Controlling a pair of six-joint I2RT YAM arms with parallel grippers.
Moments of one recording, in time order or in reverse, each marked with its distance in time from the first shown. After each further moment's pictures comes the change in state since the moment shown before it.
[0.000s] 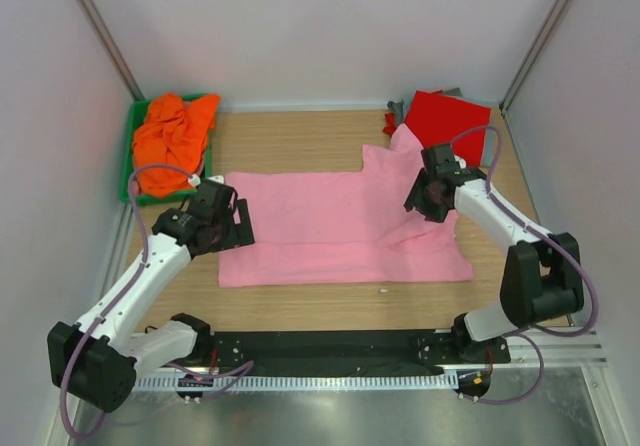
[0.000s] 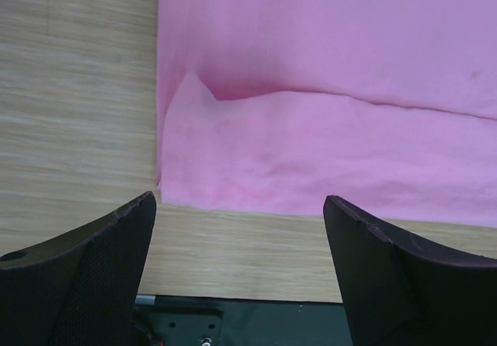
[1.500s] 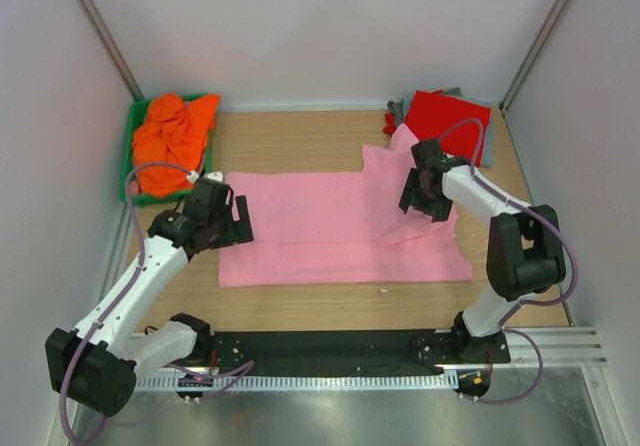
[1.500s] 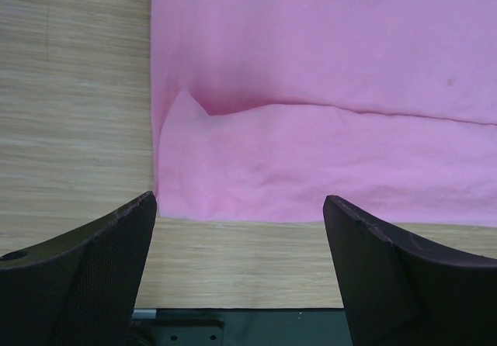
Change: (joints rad) left arm 0.023 -0.025 -0.002 0.040 0.027 0.054; right arm 0.008 0.226 0.114 -0.056 0.086 -0.098
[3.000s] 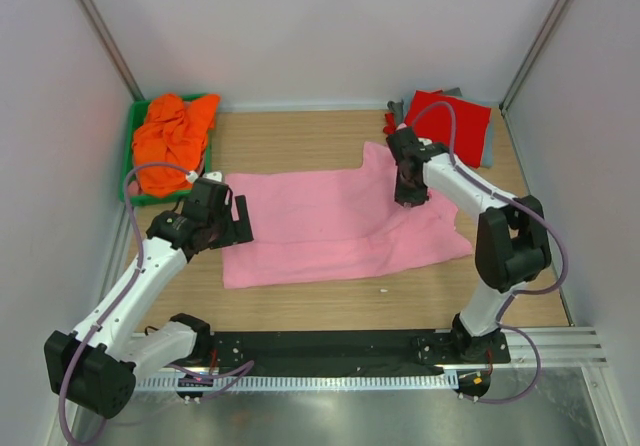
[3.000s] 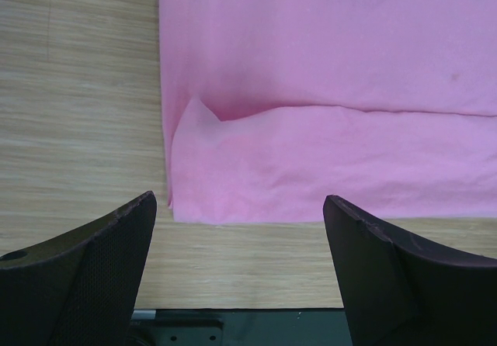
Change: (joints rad) left arm 0.000 -0.011 0.000 0.000 0.000 0.000; right arm 0.108 0.060 0.160 -0.095 0.088 -0.068
